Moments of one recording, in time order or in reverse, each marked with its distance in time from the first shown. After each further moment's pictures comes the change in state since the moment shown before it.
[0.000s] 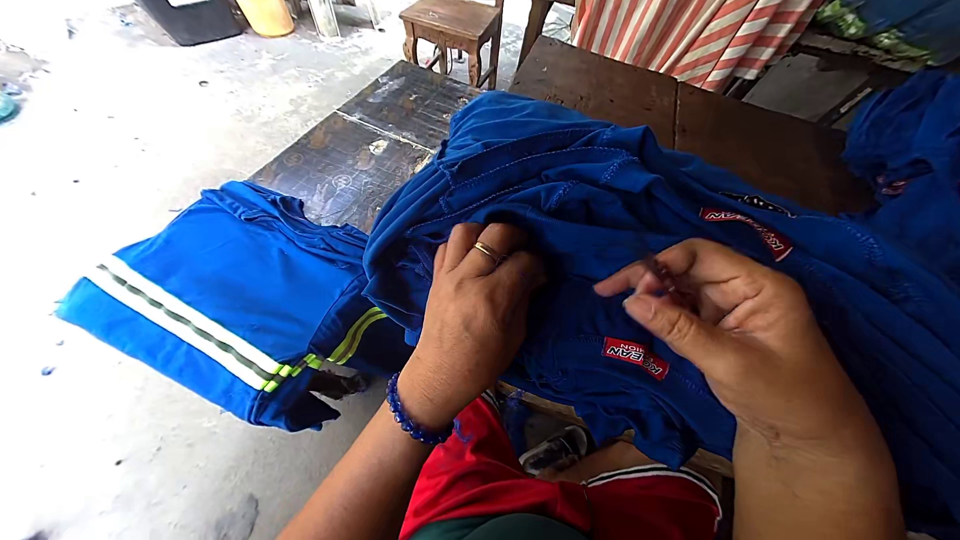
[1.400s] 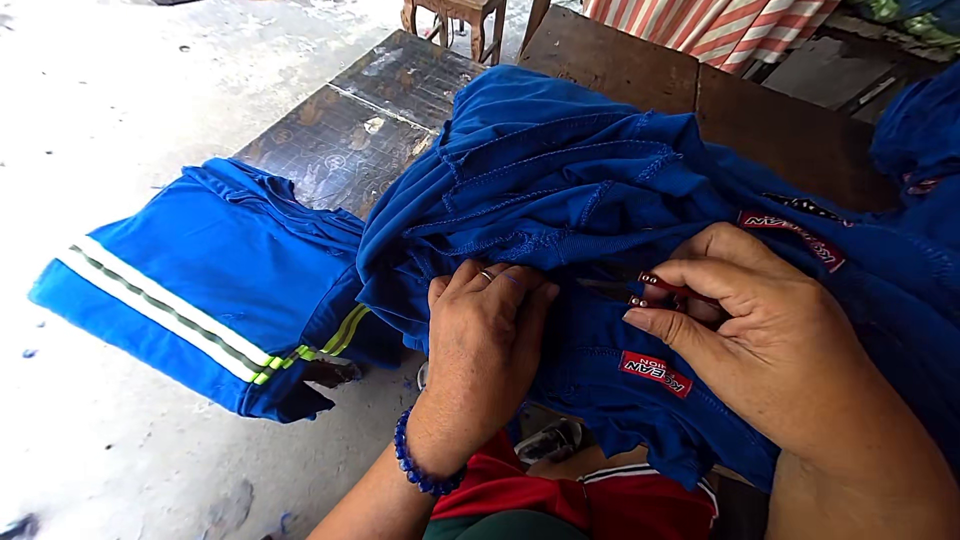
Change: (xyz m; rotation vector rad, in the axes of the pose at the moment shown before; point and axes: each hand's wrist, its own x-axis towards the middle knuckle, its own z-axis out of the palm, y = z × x) left_hand -0.016 0.016 0.003 -0.104 -0.019 -0.325; right_hand 0.009 -0.002 -0.001 -0.638 -0.004 -0.023
